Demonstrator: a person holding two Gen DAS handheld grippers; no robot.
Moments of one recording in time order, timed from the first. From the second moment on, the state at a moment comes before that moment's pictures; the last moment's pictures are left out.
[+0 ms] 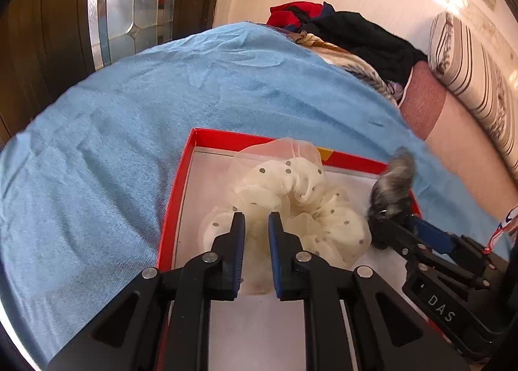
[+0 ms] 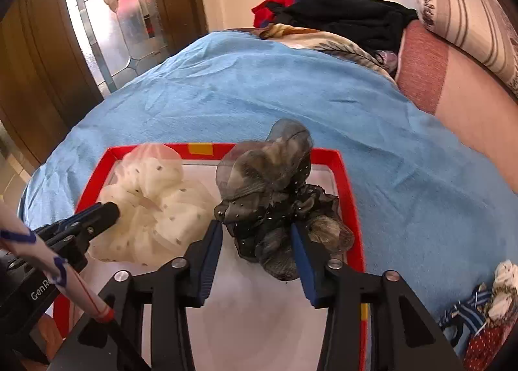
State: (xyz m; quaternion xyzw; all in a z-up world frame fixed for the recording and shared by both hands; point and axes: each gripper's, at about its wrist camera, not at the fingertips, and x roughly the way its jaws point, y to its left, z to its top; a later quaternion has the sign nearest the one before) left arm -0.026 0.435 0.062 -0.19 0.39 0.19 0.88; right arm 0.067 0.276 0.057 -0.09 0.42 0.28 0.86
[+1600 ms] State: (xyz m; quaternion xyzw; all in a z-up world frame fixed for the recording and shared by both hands) left arm -0.165 0.283 0.146 -0.10 0.31 0.14 0.94; right arm -0.095 0.084 0.149 0.01 0.39 0.25 0.89
